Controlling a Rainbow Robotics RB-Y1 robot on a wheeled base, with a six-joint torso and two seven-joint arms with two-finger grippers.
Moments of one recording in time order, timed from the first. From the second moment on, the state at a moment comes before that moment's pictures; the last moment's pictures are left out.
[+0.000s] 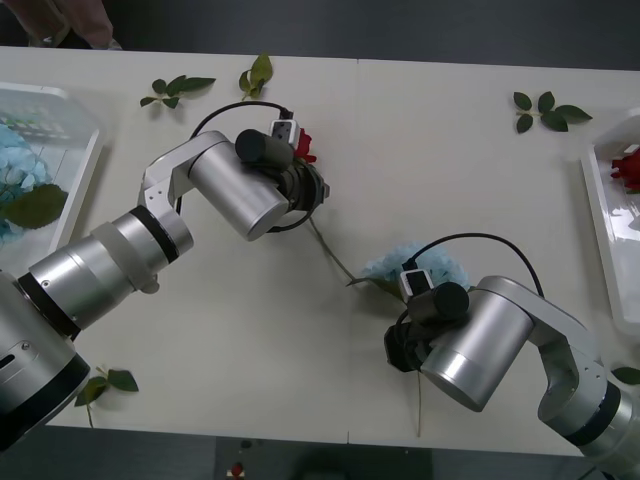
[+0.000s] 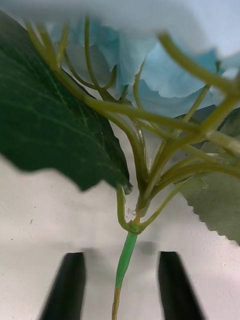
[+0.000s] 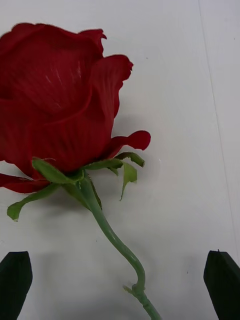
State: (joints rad) right arm -0.25 -0.55 0.73 -1.89 -0.28 1.37 0.87; left arm -0.86 0.38 -0.76 -1.16 0.46 0.83 -0.85
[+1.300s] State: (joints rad) right arm -0.25 -0.61 0.59 -2.01 -0.37 1.49 0.87; left arm -0.86 0.32 -0.77 -1.11 0.34 0.81 -0.83
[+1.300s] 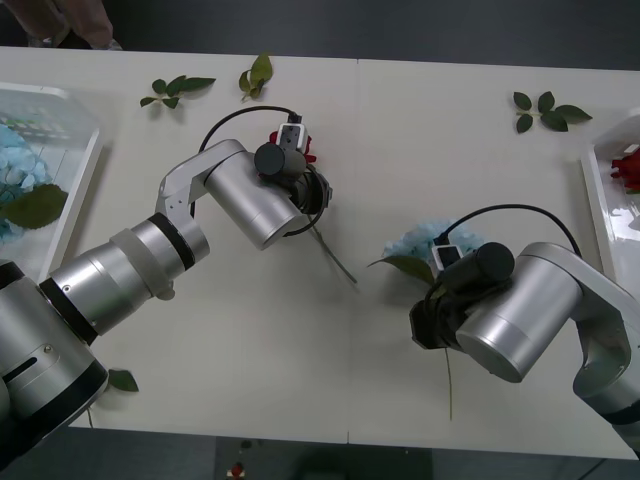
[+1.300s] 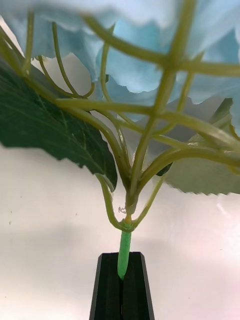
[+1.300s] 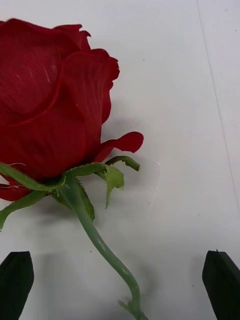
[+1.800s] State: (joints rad) right arm -0.25 -0.61 0.40 -2.03 -0.50 1.55 0.87; left arm -0.86 0.32 -0.77 -1.08 0.29 0.81 -0.83
